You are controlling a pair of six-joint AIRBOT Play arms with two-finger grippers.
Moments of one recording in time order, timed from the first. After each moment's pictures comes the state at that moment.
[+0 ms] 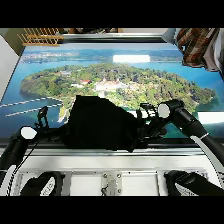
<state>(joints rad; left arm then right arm) 0.11 -0.82 0.45 1.07 -0.95 -1.54 0.42 -1.16 0.92 -1.28 1.45 1.76</state>
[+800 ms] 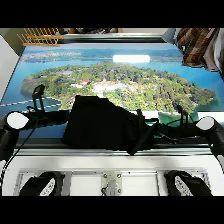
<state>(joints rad) -0.04 -0.82 0.73 1.07 -1.03 -1.54 -0.18 -0.90 0.53 -0.95 1.20 1.53</state>
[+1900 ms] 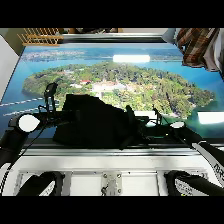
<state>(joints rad) -0.21 -0.82 0.74 1.07 -0.92 -1.59 0.08 -1.26 0.45 -0.32 0.86 1.01</state>
